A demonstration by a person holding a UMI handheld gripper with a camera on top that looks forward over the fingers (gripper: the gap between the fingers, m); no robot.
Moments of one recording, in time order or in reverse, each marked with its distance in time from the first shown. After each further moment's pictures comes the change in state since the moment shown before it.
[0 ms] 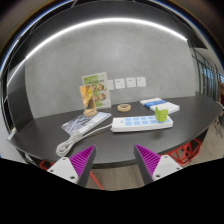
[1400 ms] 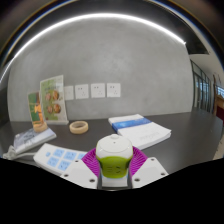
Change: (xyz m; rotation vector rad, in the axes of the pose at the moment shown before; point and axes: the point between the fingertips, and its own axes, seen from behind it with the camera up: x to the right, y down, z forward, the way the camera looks) arm 0.244 -0.097 0.234 0.129 0.116 -0.079
